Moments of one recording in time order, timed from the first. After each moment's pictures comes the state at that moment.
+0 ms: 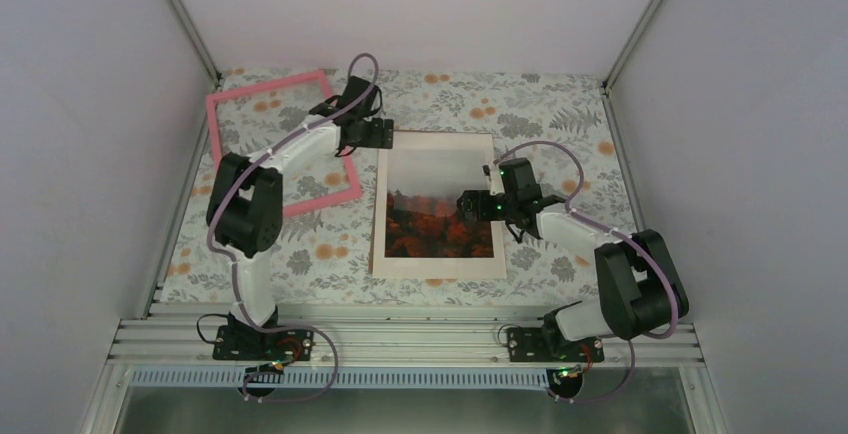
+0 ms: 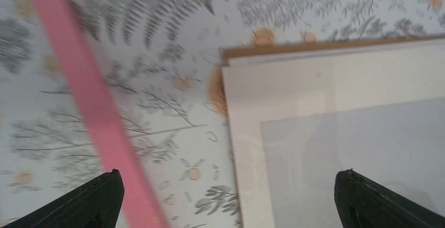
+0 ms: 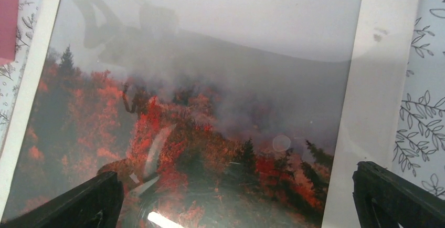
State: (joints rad) left arm -0.42 1.93 1.56 -0.57 -0.12 -0.34; right arm 0.37 1.42 0.66 -0.13 -0.21 0.30
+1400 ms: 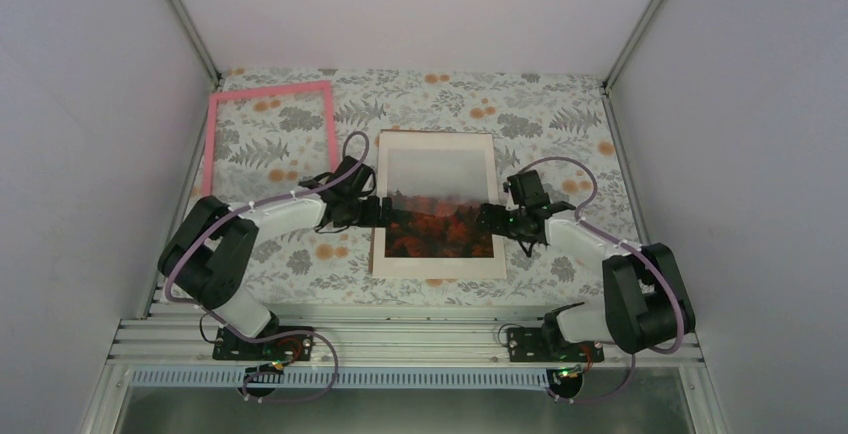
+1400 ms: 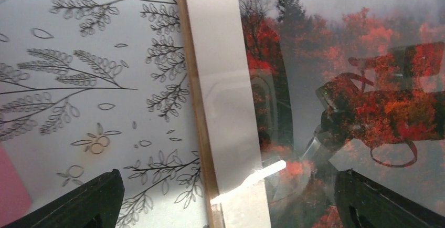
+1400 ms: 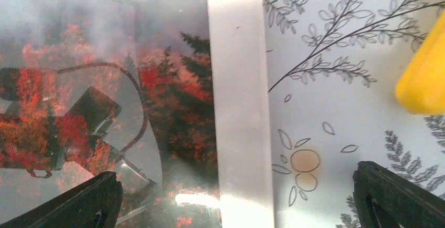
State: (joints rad) left arm -0.58 1.59 0.84 -0.33 0.12 -0.54; right arm 0.34 1.35 0.61 -0.36 -0.11 0.45
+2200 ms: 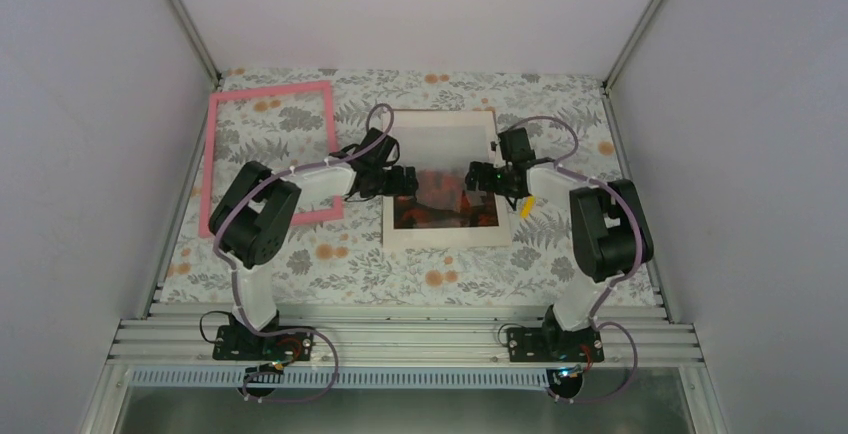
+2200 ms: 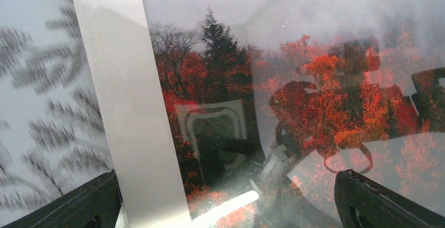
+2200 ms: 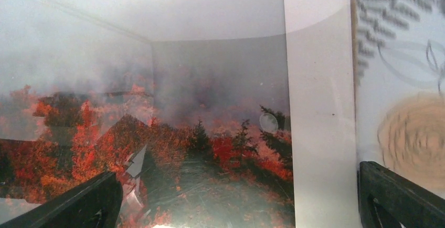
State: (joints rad) left arm -0.58 1.89 1.14 -0.26 0.16 -0.58; right arm 0.27 1.72 0.94 -0.26 -0.16 0.37
